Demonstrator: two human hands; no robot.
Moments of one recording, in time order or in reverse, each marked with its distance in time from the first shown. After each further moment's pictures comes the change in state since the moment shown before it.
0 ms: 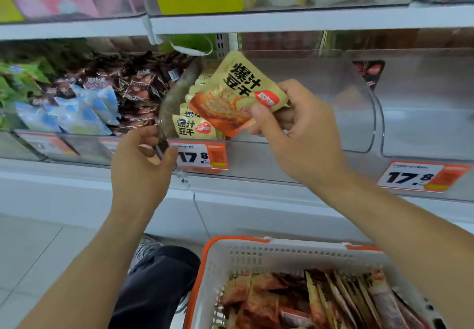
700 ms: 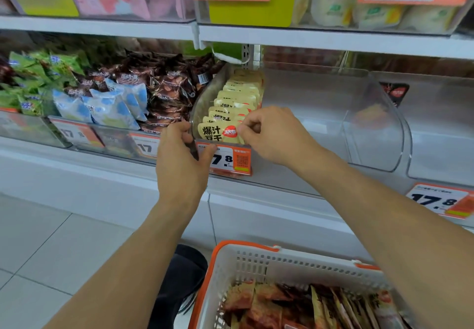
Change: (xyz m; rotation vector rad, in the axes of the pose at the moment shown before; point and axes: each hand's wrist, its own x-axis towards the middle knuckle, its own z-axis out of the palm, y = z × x) left_hand 0.003 0.001 0.018 -0.050 0.053 0.023; right_hand 0.047 0.009 0.058 -0.535 -0.411 0.122
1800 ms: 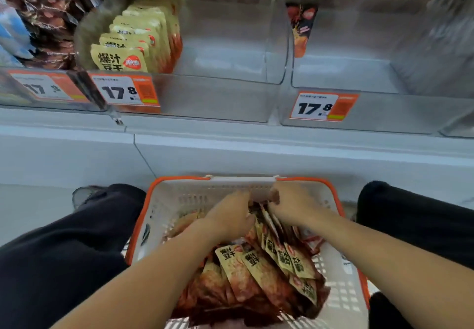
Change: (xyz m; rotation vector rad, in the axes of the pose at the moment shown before) left_hand -0.229 0.010 0.130 0.354 -1.260 0.200; right_hand -0.259 0.179 0.029 -0.110 -0.445 0.517
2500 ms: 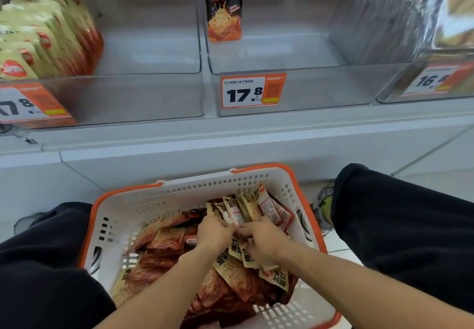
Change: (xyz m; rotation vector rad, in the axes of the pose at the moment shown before) left_hand 0.033 0.025 0.097 -0.400 0.058 -0.507; right_hand -0.040 0.075 0.085 0.050 -0.303 0.010
